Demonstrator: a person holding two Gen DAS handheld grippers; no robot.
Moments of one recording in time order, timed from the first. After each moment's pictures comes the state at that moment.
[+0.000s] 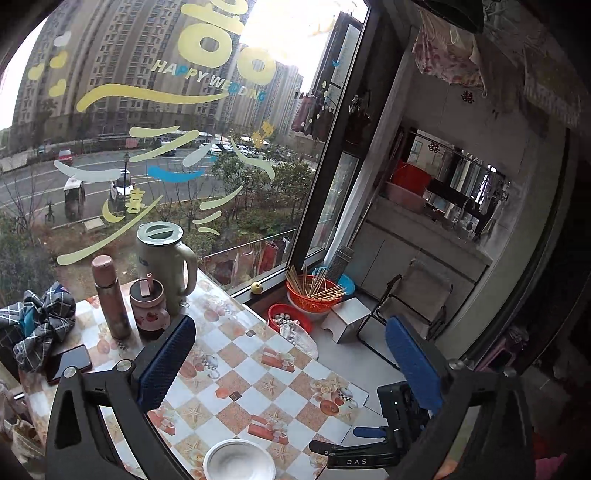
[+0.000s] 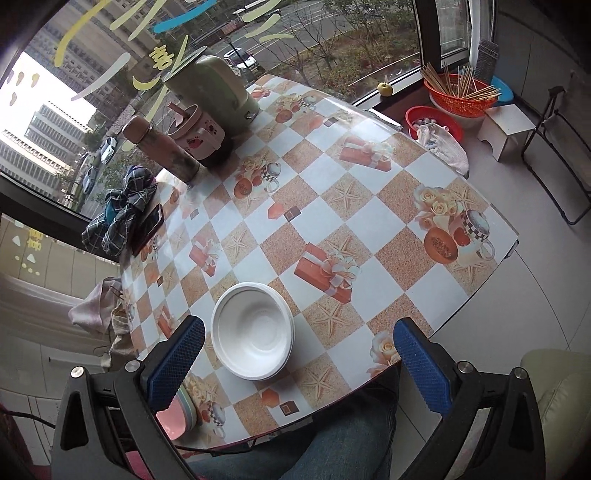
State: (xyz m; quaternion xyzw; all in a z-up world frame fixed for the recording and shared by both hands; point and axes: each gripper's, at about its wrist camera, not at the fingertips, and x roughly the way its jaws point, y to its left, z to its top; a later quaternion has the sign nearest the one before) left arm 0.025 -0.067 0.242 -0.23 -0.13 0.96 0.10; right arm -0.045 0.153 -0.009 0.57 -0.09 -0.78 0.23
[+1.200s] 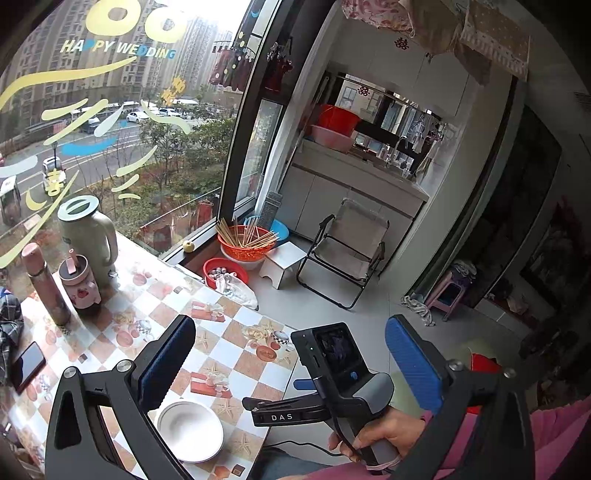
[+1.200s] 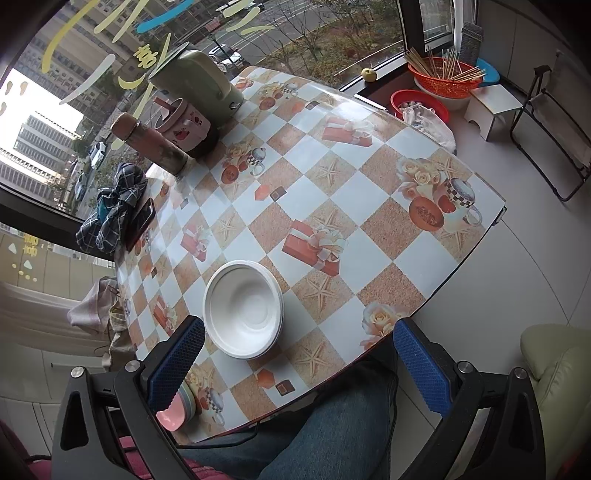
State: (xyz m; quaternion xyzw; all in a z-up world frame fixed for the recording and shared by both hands) left arm 0.044 0.005 0.233 -0.32 -0.08 0.91 0.24; right arm -0.030 0.164 -0.016 0.59 -0.10 -0.77 0.21
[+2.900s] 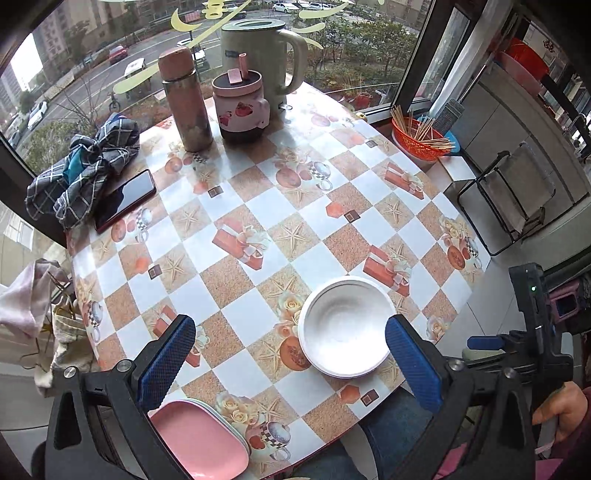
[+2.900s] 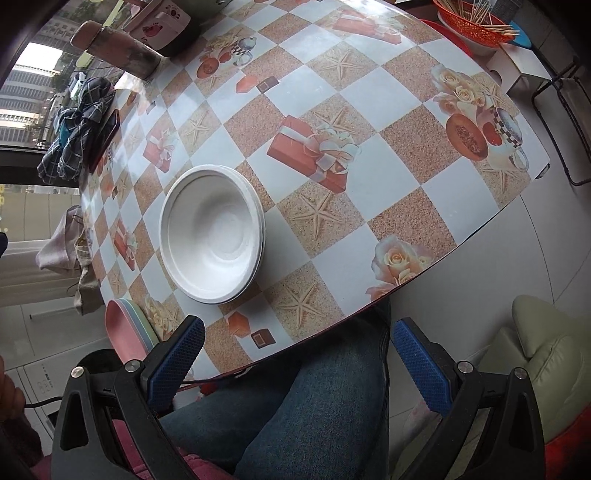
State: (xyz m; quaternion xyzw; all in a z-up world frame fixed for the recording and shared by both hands) left arm 0.017 -0.114 0.031 -0.58 -0.10 0.81 -0.07; right arm -0.027 0.120 -0.100 0.72 -0.02 -0.66 0.21
